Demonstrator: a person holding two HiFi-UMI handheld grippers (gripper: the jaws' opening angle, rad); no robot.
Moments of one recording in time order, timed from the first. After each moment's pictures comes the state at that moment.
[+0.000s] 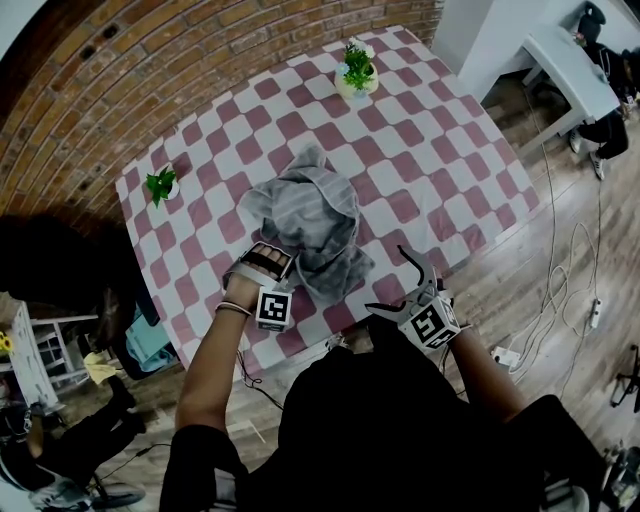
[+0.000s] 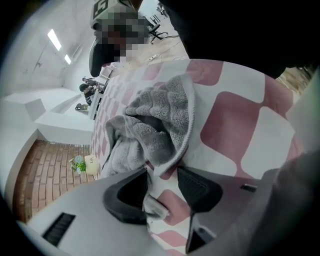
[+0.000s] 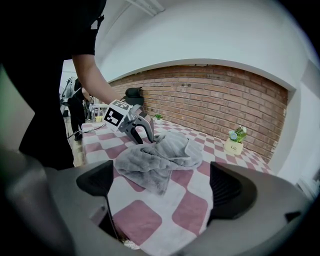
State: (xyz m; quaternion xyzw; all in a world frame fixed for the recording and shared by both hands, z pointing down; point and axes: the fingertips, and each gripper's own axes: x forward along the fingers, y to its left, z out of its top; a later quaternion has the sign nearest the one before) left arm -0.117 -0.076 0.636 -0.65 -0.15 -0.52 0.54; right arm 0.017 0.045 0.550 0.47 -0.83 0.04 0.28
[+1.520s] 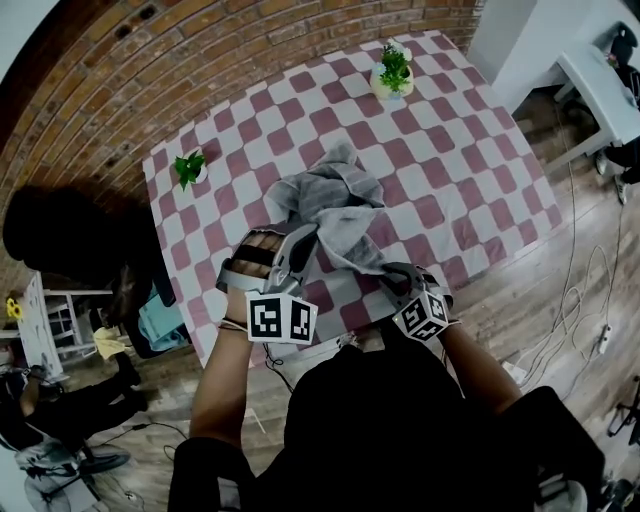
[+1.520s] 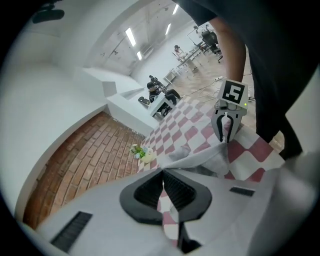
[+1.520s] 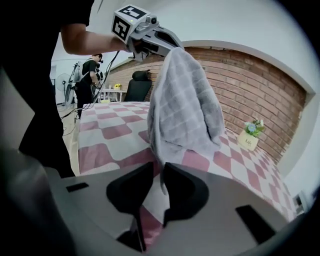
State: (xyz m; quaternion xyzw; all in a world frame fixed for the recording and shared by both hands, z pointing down) left arm -0.071 -0.089 0.412 -0.82 0.11 -0.39 0.41; right arm -0.007 0.021 0.617 0.43 -0.83 0.05 0.36
